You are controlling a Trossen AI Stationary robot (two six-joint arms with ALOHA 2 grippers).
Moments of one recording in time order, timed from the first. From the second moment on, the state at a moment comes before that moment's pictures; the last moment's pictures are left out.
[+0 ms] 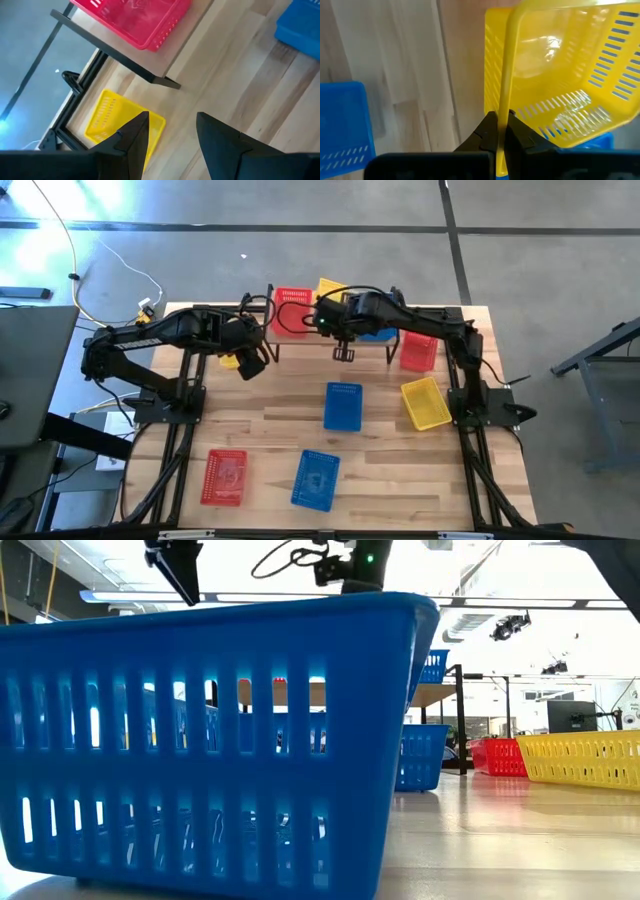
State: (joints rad) left arm 0.24 1.29 1.43 -1.35 -0.43 -0.33; right arm -0.23 2.01 2.09 -1.32 0.36 -0.21
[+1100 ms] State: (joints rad) left arm 0.24 1.29 1.43 -1.36 -0.39 -0.32; right arm -0.25 2.05 2.09 -1.33 0.32 -0.19
